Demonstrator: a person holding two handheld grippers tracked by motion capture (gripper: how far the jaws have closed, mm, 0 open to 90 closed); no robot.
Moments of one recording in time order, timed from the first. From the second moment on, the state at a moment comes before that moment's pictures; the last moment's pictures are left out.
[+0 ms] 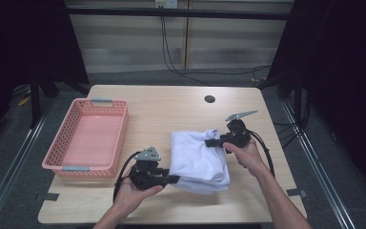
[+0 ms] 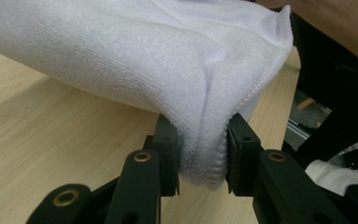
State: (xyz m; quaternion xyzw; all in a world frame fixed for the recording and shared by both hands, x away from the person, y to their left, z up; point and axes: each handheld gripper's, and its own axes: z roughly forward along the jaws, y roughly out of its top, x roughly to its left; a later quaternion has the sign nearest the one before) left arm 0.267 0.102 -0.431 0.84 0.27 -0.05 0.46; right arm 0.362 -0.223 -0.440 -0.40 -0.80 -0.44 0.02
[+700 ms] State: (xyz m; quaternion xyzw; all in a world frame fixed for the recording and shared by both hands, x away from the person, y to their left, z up) left arm 0.284 0.125 -0.393 0.83 0.27 -0.02 0.49; right arm 0.386 -0.210 -0.397 -0.39 -0.79 -0.48 0.01
